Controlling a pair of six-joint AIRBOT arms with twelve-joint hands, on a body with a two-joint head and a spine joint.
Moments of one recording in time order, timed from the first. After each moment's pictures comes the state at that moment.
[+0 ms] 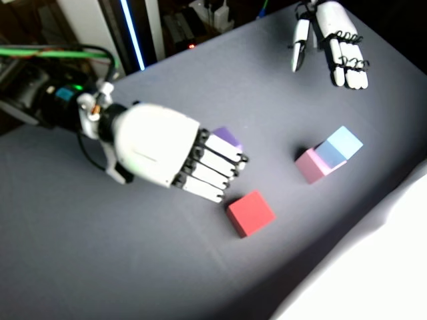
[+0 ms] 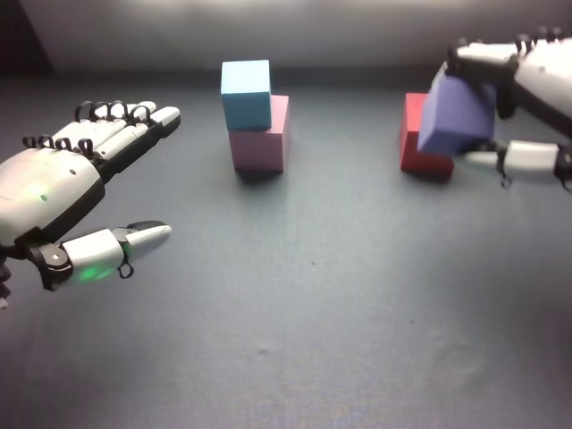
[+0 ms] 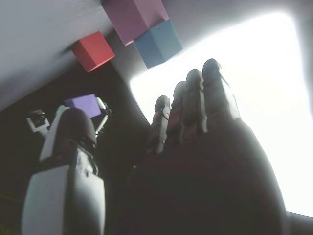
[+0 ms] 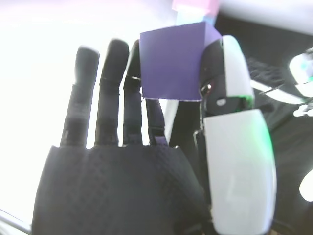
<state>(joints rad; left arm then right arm) 0.95 -1.02 1.18 -0.22 -1.12 0.72 -0.60 -1.08 1.24 0.22 0.79 -0.91</state>
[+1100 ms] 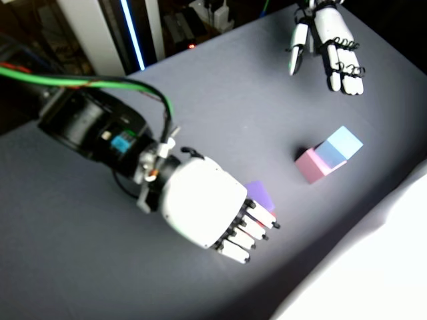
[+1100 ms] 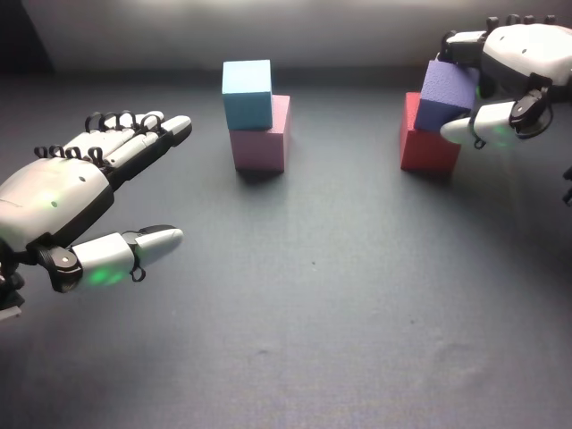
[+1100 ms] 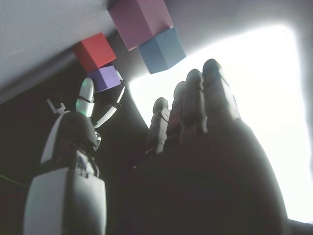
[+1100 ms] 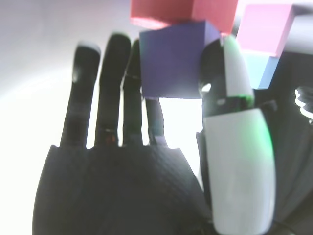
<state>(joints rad) 0.96 -1.06 1.21 -0.22 -1.12 0.68 -0.47 -1.26 1.52 0.46 0.45 -1.06</state>
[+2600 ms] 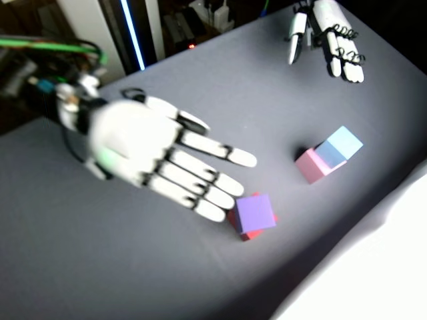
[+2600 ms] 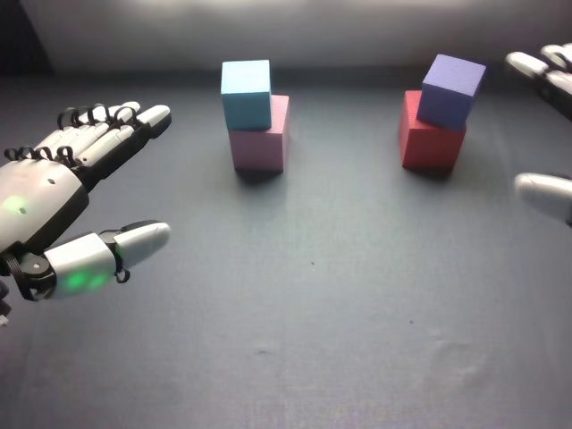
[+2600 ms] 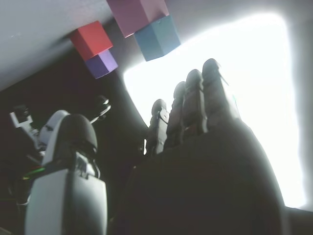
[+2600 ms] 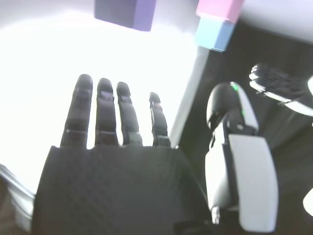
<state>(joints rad) 1.02 -1.02 1.13 -0.26 -1.26 0.67 -0.92 -0.89 0.97 0.43 1.11 -1.07</state>
